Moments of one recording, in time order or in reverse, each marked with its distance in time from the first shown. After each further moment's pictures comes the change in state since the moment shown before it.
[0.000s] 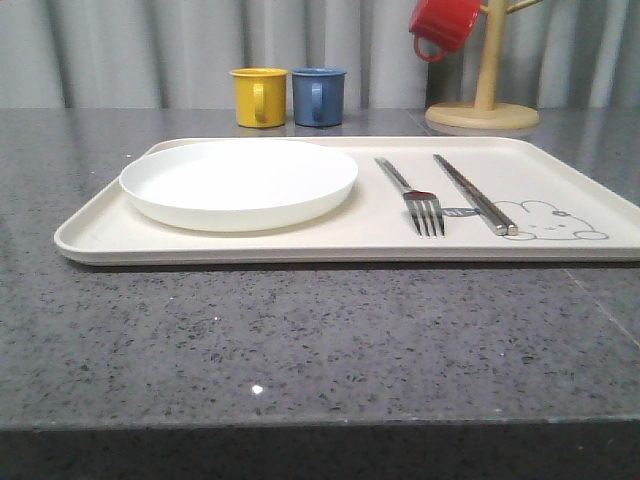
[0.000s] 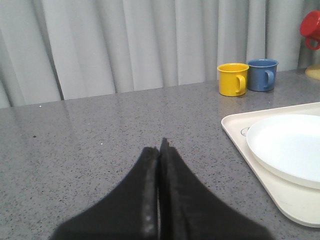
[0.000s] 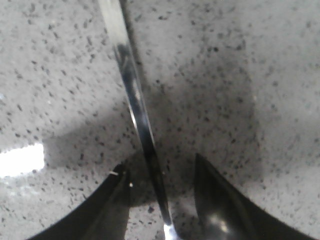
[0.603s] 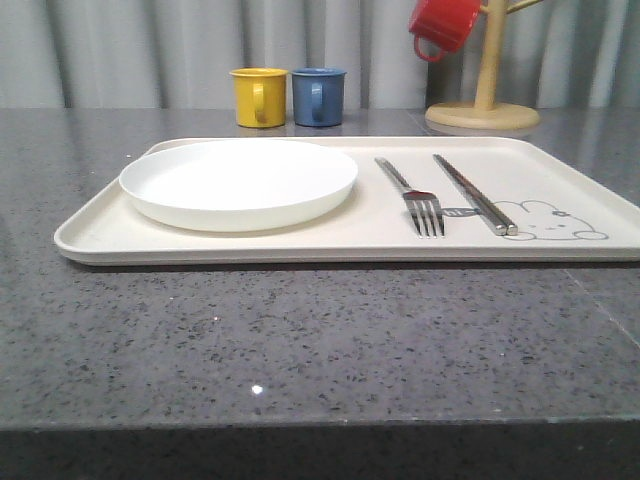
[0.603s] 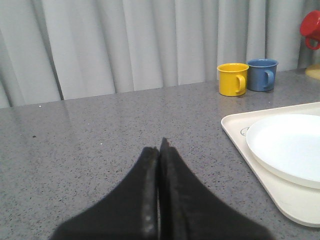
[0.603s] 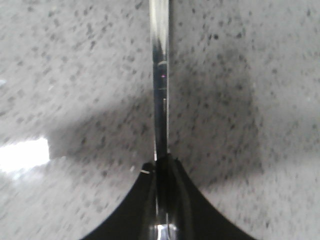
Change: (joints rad) left arm 0.000 0.000 0.000 0.000 0.000 0.000; right arm 0.000 -0.029 0.000 0.008 0.041 -0.002
